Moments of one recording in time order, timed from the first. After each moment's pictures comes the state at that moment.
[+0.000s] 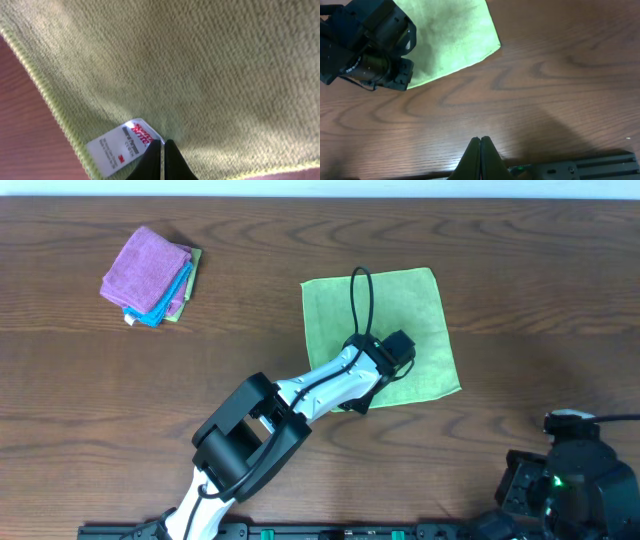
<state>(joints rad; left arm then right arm) -0.88 2.14 1.51 -1.01 -0.22 -0.45 0.43 0.65 1.25 -1.56 0.20 0.62</state>
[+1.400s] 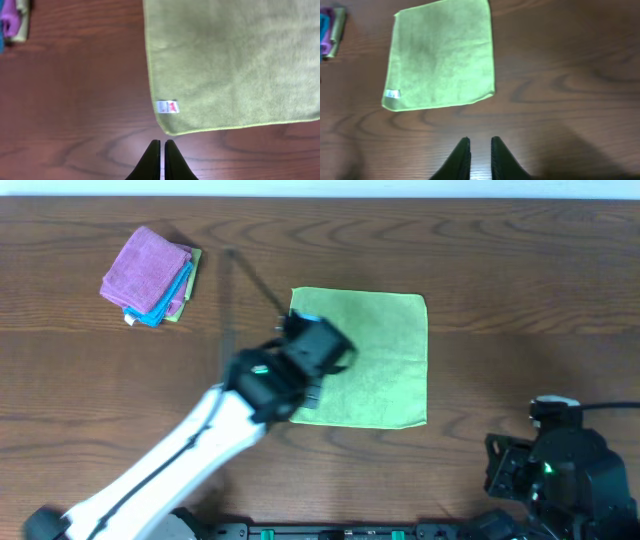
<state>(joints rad) -0.76 1.40 1.31 -1.12 -0.28 -0.50 0.43 0.65 1.18 -1.41 0.13 0.61</state>
